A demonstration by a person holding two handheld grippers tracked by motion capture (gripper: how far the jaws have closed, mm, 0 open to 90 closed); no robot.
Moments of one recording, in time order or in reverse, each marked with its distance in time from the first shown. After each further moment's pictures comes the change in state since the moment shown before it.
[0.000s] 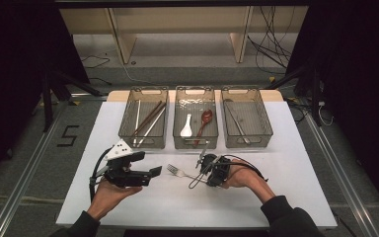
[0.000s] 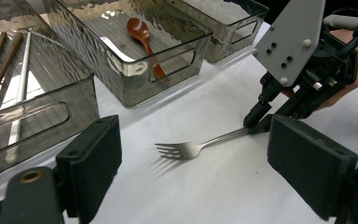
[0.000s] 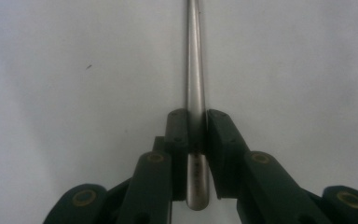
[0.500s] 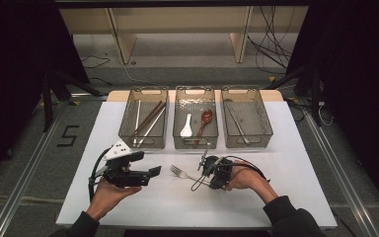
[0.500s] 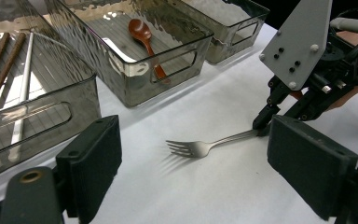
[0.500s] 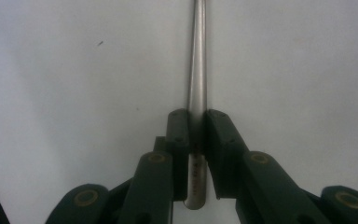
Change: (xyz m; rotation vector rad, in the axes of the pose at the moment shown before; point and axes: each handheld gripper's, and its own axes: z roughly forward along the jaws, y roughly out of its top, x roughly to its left) left arm 0.000 0.000 -0.002 -0.005 0.004 0.000; right arm 0.002 -0.007 -0.003 0.036 0.026 -0.004
